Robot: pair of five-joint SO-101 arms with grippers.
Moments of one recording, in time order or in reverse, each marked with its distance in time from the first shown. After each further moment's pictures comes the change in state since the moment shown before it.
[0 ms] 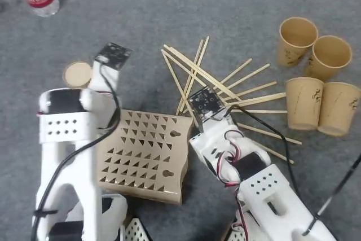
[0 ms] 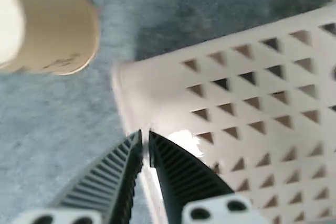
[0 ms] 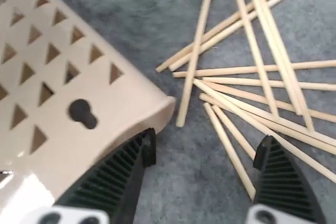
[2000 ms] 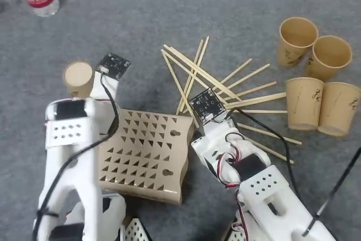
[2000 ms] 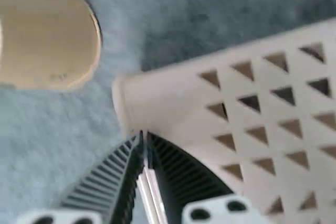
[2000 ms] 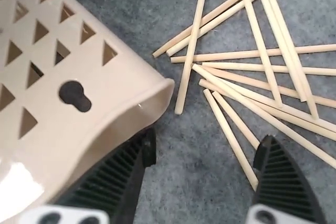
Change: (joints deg) left arm -4.1 -0.5 16.2 -19.2 -3.6; right arm -0.2 0.0 2.3 0.0 0.4
